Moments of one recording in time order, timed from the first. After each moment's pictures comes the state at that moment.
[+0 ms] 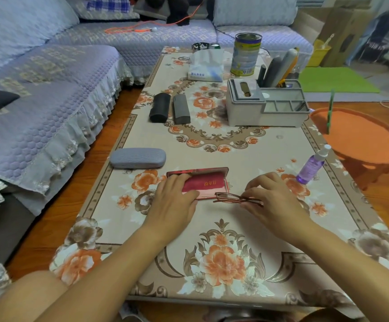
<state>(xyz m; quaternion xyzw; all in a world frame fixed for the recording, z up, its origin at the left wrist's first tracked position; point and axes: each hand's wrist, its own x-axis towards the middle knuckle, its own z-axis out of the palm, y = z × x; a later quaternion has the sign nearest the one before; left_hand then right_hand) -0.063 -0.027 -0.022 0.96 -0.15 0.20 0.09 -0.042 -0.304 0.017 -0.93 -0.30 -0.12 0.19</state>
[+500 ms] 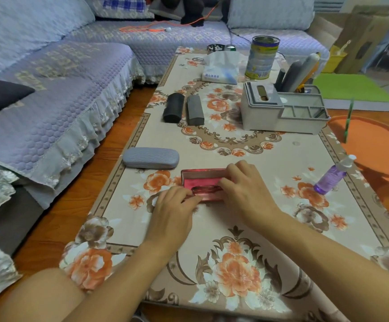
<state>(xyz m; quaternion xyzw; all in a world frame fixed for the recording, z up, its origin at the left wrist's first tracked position) -0.082 -0.010 -0.032 0.95 -0.11 0.25 0.18 -0.003 -0.213 0.010 -0.89 -0.37 -0.26 0.07</state>
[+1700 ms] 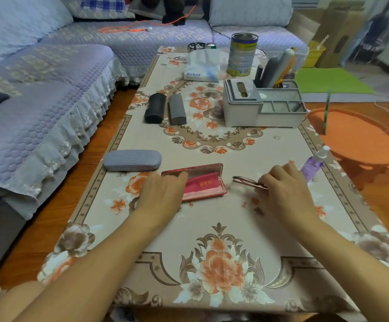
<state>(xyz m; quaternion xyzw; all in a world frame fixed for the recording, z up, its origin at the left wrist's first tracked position) -0.035 -0.021 0.015 0.98 -0.12 0.16 -0.09 -0.012 -0.319 0.009 -0.95 -0.19 -0.23 0.05</state>
